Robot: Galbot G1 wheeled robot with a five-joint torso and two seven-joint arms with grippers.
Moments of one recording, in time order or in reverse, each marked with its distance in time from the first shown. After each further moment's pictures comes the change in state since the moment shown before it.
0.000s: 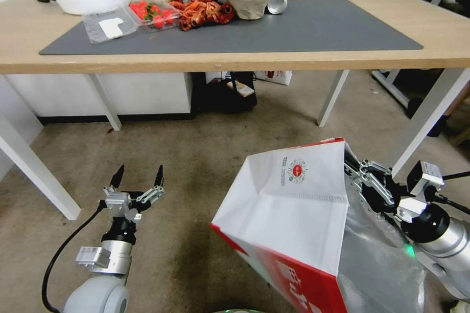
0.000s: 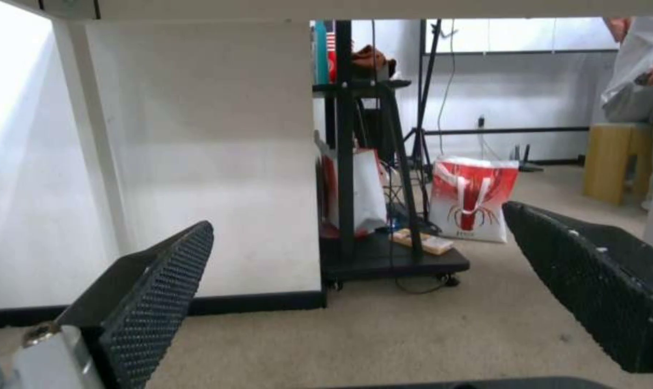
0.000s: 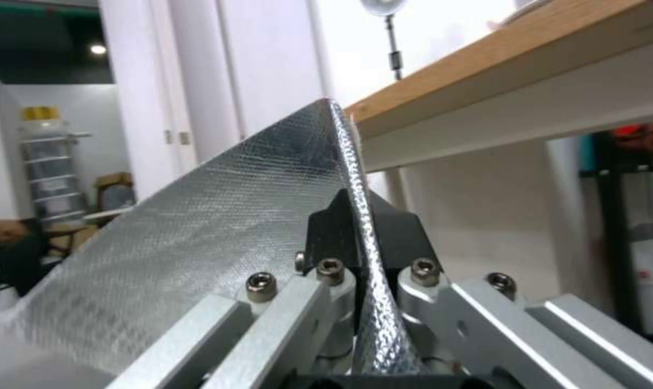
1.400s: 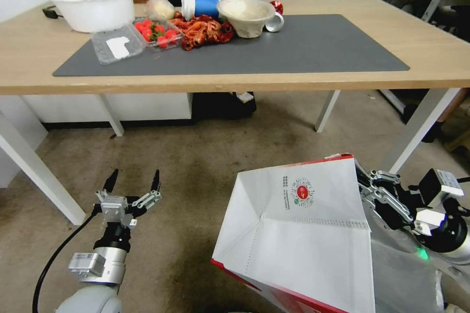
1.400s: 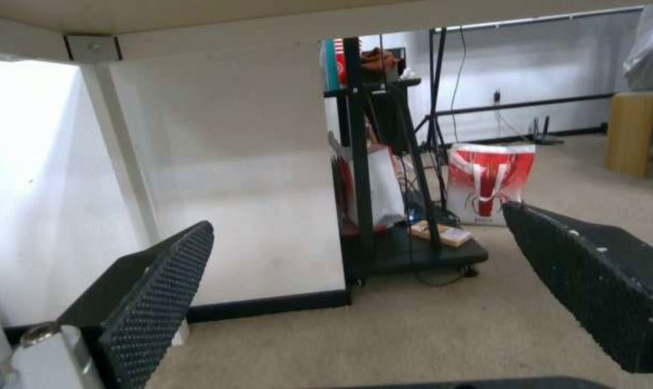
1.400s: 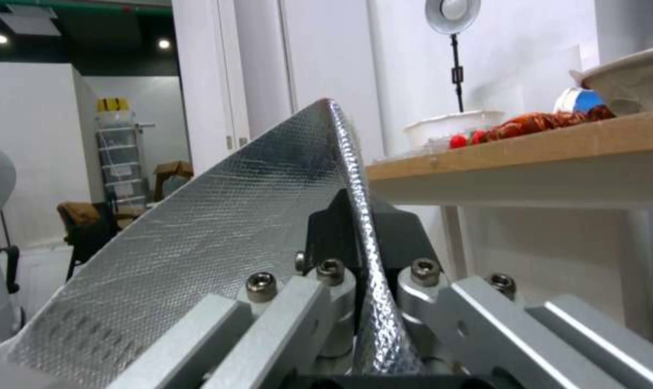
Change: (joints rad) left arm 0.093 -0.007 -0.027 -0.114 0.077 0.080 -0.047; right arm 0.002 0.000 0.049 -0.018 0.009 -0.032 -0.160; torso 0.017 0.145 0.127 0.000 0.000
